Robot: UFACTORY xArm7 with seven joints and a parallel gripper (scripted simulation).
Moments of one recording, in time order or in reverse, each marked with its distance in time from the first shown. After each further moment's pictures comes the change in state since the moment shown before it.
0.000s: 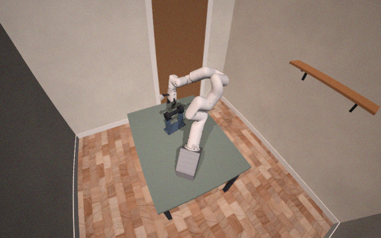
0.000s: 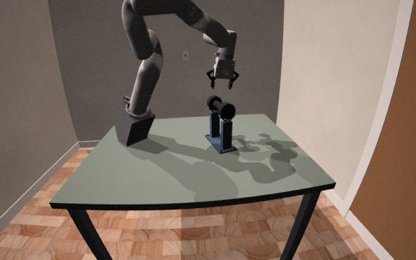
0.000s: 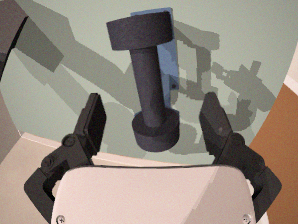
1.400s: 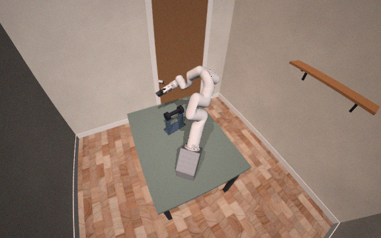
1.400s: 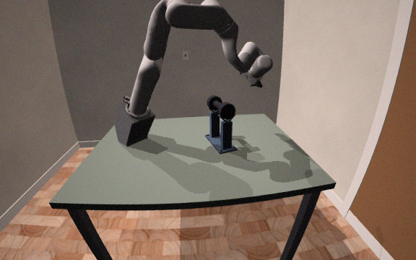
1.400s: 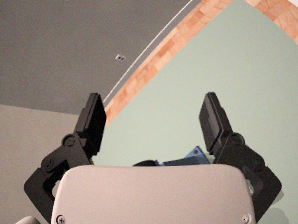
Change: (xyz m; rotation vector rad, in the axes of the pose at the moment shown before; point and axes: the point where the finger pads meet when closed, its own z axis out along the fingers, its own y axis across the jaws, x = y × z) arm 0.060 0.166 -0.036 0.291 0.987 0.848
